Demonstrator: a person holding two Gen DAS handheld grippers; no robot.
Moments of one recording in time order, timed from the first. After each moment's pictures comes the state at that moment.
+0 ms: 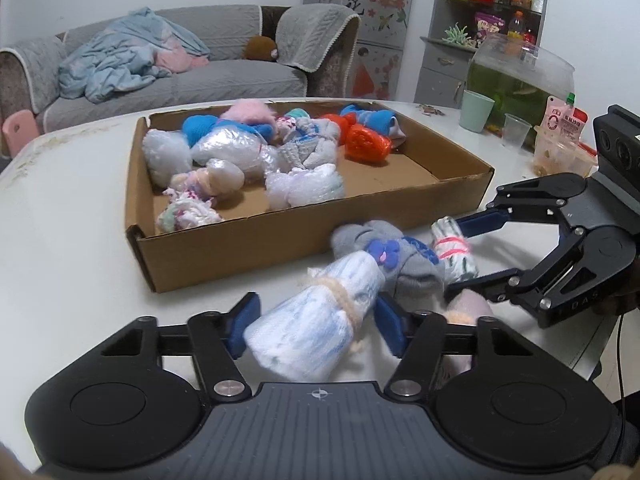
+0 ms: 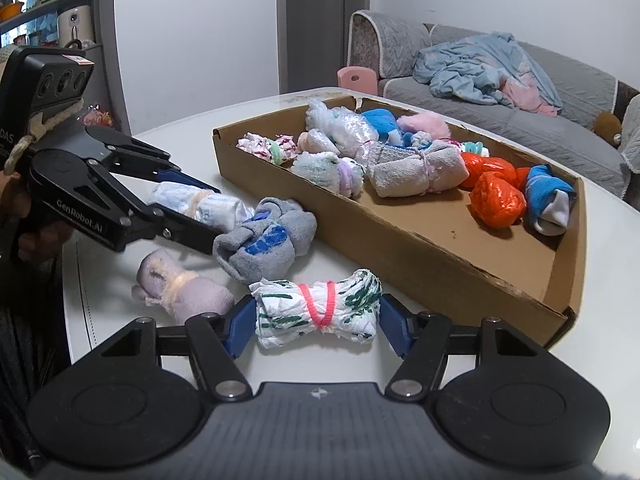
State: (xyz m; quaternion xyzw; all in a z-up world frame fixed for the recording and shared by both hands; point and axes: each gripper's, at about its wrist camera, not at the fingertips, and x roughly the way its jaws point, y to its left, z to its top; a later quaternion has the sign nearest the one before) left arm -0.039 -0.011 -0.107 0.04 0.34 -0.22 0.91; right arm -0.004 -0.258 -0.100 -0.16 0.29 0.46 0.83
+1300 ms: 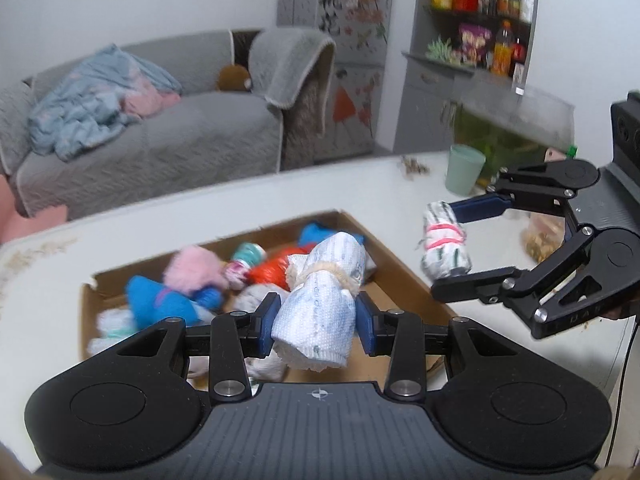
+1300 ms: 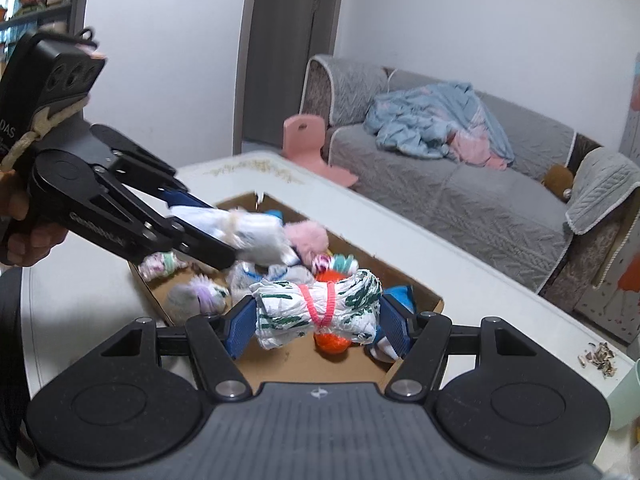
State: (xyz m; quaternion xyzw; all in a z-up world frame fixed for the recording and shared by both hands) left arm 0.064 -0.103 -0.011 0.06 0.33 -0.25 0.91; right arm 0.087 -0.283 -0.008 -0.19 0.24 0.42 0.85
